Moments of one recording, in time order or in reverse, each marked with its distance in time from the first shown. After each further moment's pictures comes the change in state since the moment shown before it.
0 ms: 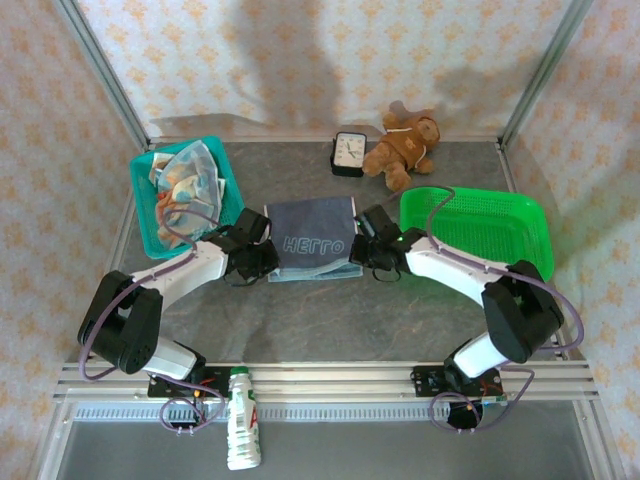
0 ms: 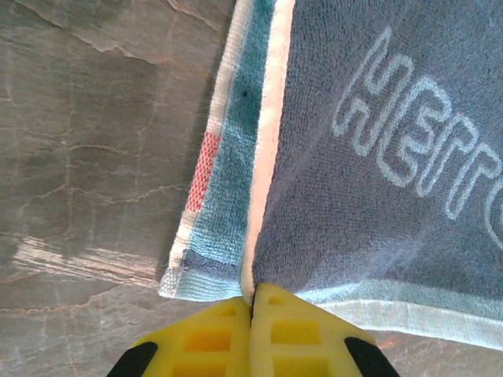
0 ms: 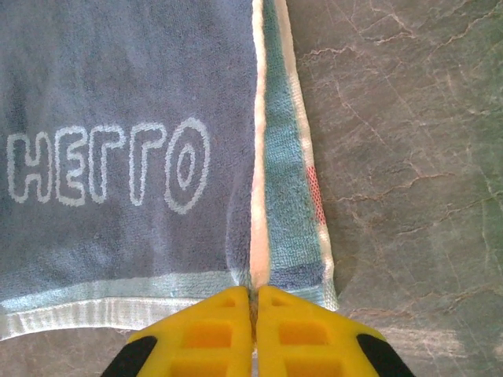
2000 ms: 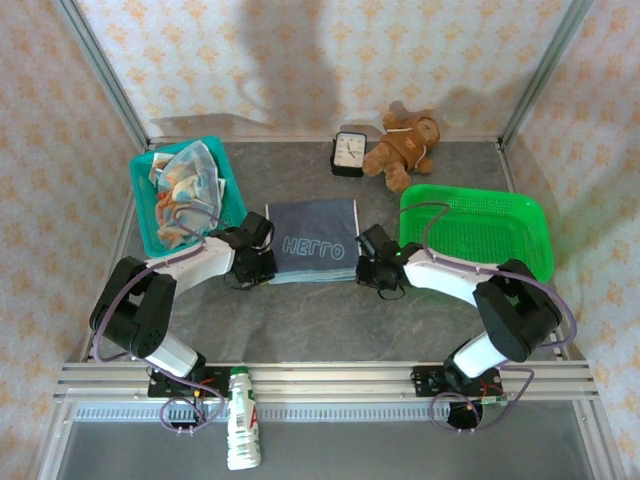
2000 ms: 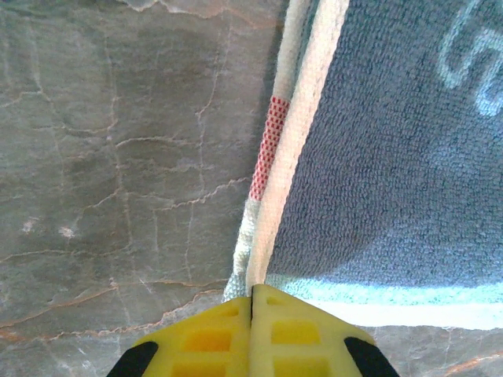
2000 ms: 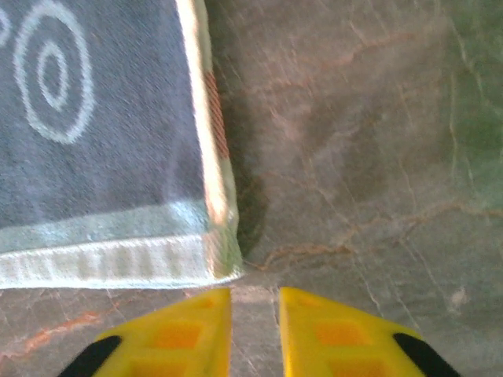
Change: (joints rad) left arm 0.003 0.096 0.011 -0.074 -0.018 0.180; right arm 0.023 0.012 -0.147 0.016 -0.020 0.007
